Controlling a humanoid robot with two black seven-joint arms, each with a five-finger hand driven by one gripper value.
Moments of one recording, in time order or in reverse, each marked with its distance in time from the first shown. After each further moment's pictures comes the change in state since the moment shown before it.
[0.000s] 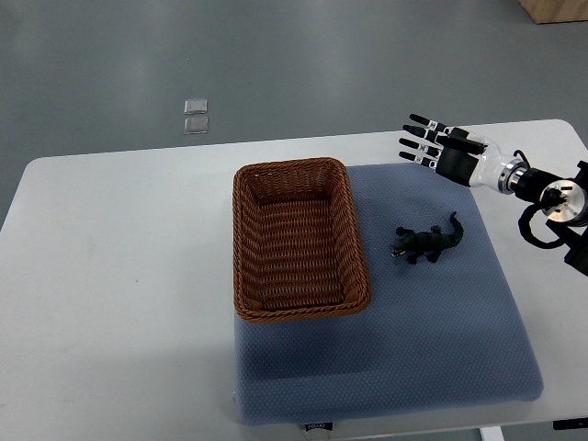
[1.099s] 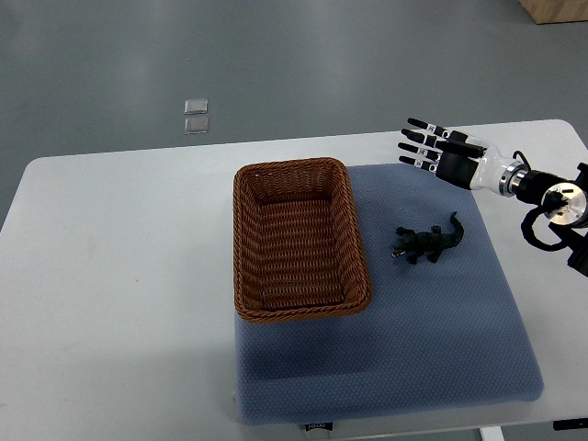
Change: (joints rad) left arm 0.000 0.000 0.000 -0.002 0.000 0.000 0.000; right arm -0.002 -0.006 -0.016 0.003 -0.049 0.027 0.012
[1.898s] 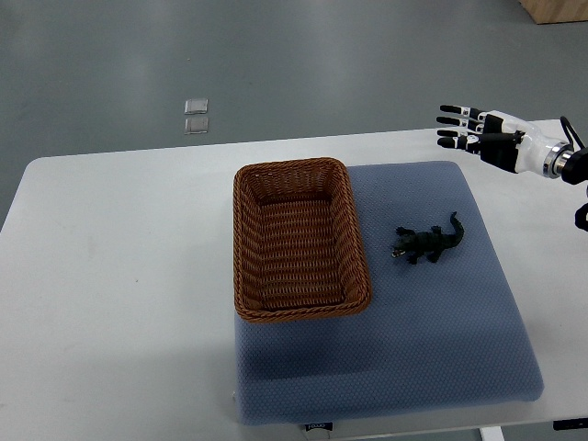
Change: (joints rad) left arm 0.000 0.000 0.000 0.000 0.000 -0.001 0.000; right arm 0.042 -0.132 0.014 0.008 -0.570 0.012 0.284
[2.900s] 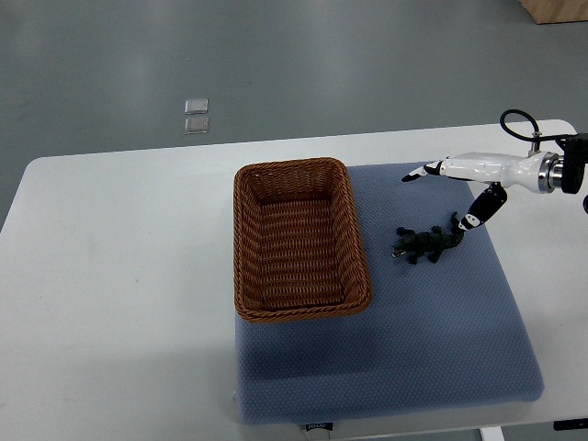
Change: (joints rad) left arm 0.000 0.000 0.000 0.000 0.000 0.000 0.000; right arm -0.024 -0.208 -0.018 0.483 -1.348 -0.415 0.359
